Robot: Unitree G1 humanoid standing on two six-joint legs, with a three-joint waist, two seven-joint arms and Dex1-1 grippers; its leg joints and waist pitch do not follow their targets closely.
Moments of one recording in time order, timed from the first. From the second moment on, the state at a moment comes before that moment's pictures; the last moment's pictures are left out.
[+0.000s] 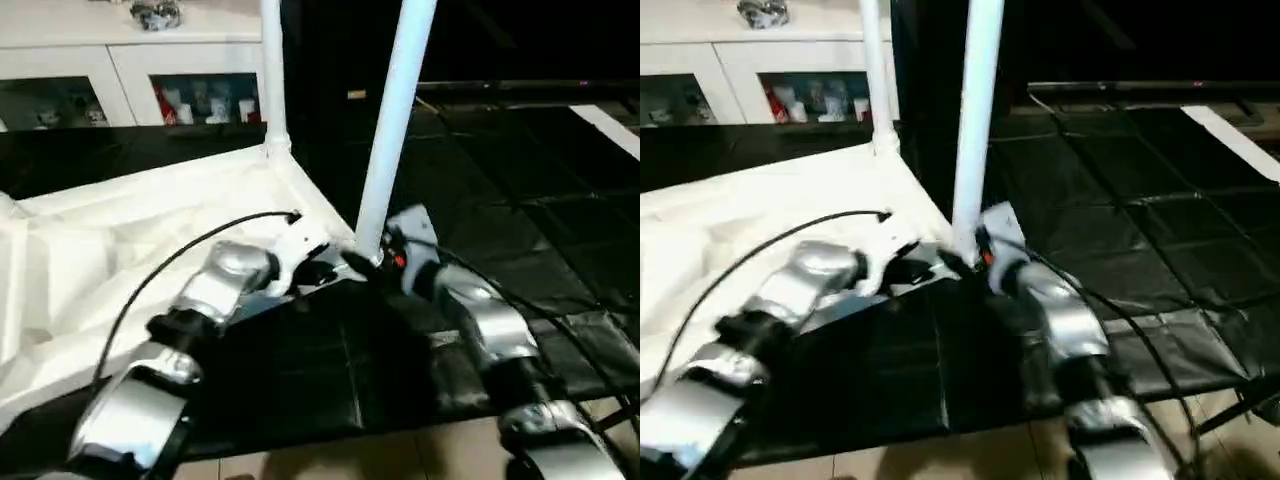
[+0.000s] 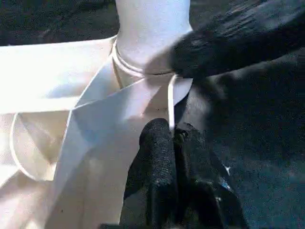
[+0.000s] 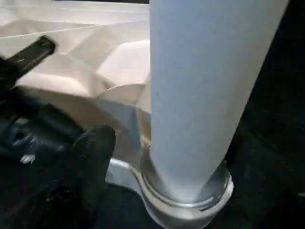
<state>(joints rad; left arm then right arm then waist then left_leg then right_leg) -0.74 0.24 -0.27 0.76 0.09 0.17 -0.95 -0.50 -0.16 0.05 0.51 0.09 0.20 0.73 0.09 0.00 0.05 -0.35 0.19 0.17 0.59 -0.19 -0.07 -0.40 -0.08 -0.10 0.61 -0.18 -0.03</state>
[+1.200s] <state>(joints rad) -0.66 0.42 -0.40 0.60 0.03 -0.04 -1.45 -0.49 -0.41 0.19 0.47 0.26 0.15 1.48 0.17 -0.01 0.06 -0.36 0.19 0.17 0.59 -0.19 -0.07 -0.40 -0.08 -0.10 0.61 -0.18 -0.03</state>
